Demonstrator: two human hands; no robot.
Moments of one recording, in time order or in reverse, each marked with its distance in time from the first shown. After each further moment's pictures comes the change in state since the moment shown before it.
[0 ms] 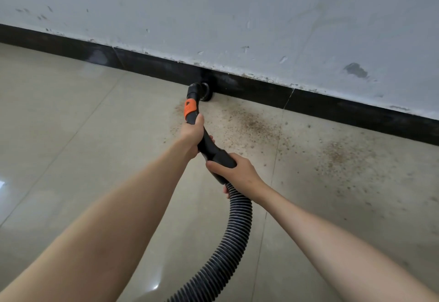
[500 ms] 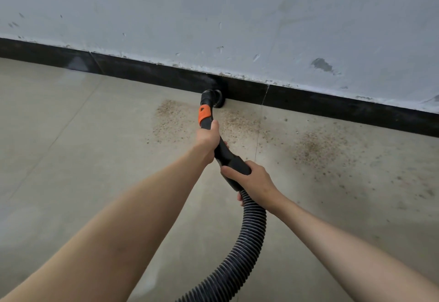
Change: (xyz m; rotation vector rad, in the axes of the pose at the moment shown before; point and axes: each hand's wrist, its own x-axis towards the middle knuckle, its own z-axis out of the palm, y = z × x) left_hand -0.038 -0.027 0.063 0.097 -0.075 -0.005; right_hand -0.054 0.020 -0.041 0.038 0.176 0.077
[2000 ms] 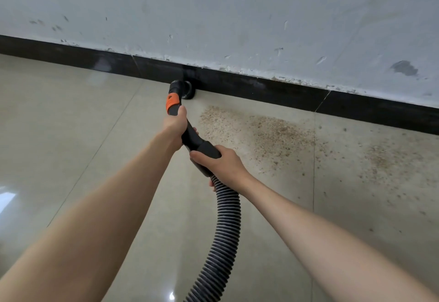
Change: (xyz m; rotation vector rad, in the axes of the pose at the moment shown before) left_hand 0.085 0.068 -0.172 -0.035 0.194 0.023; right_hand 0.082 -0.074 0.160 -0.016 -0.183 -0.104
